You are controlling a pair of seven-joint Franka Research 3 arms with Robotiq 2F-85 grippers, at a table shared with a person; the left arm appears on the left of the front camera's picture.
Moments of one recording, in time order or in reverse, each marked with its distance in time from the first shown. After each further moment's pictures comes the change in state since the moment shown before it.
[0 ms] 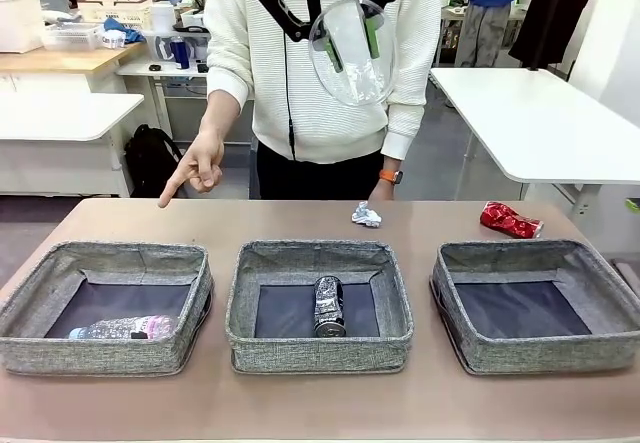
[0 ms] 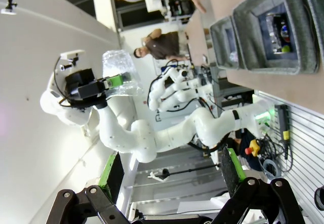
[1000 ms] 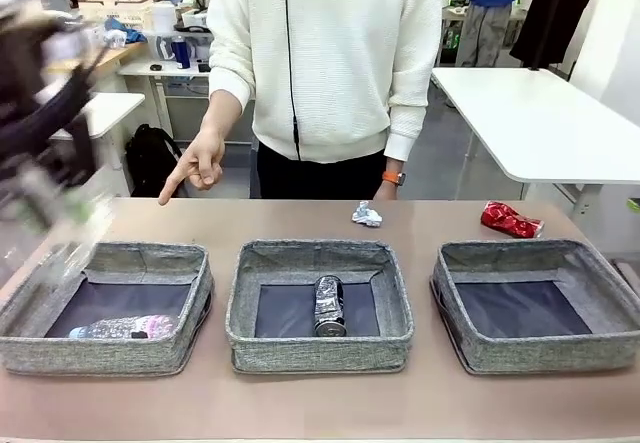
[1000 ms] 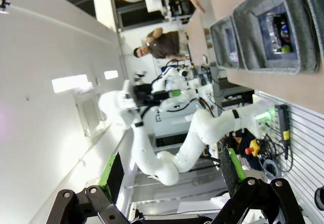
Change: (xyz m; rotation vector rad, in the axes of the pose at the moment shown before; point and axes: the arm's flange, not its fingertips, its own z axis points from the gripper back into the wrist) left arm -0.136 0.302 -0.019 0.156 0.078 0.185; right arm 0.000 0.000 0.000 0.001 0.000 0.000
